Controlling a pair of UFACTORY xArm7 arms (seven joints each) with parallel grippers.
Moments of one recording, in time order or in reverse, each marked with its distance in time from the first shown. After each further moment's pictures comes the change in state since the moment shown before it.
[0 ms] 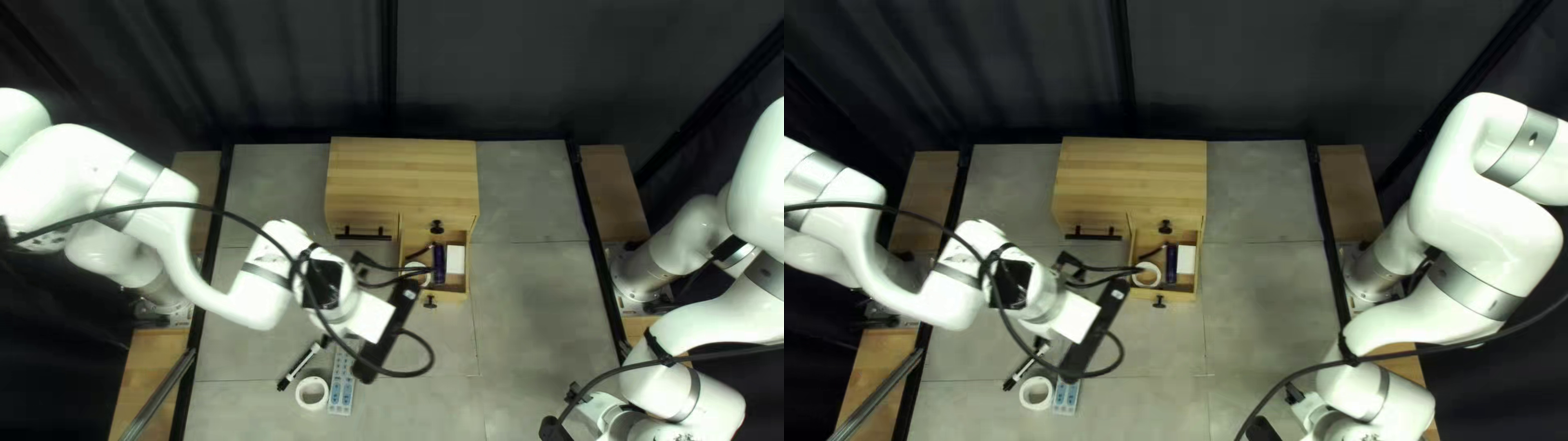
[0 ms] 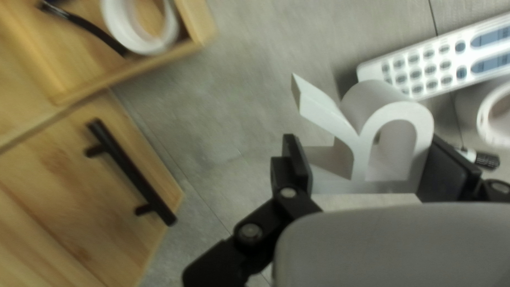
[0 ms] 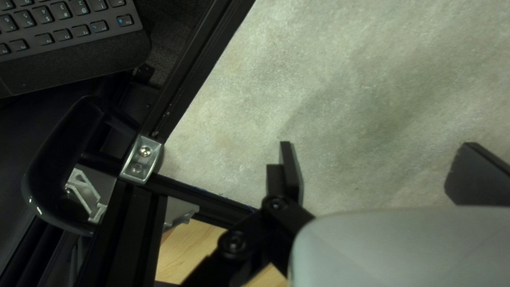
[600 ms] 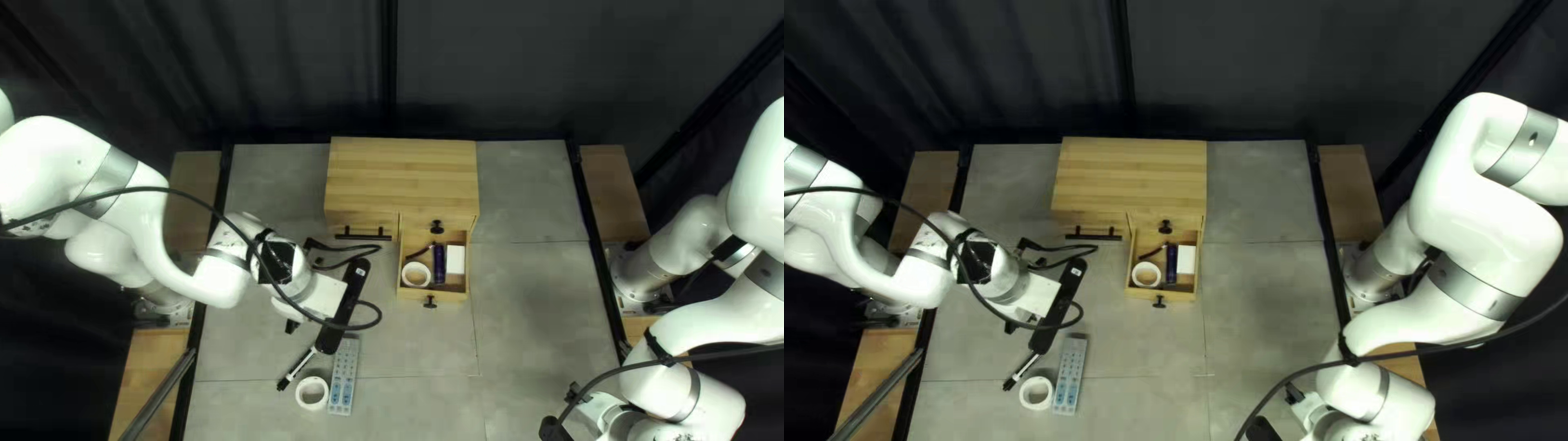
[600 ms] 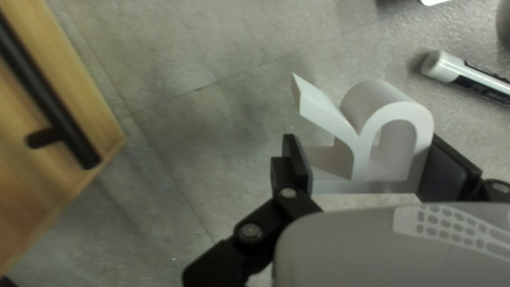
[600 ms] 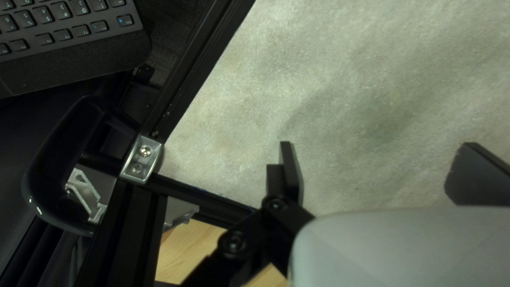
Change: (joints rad) left arm 0.012 -0.063 -0.006 -0.217 -0.014 -0.182 -0.126; right arm 0.000 0.000 0.000 0.000 0.000 0.000 0.000
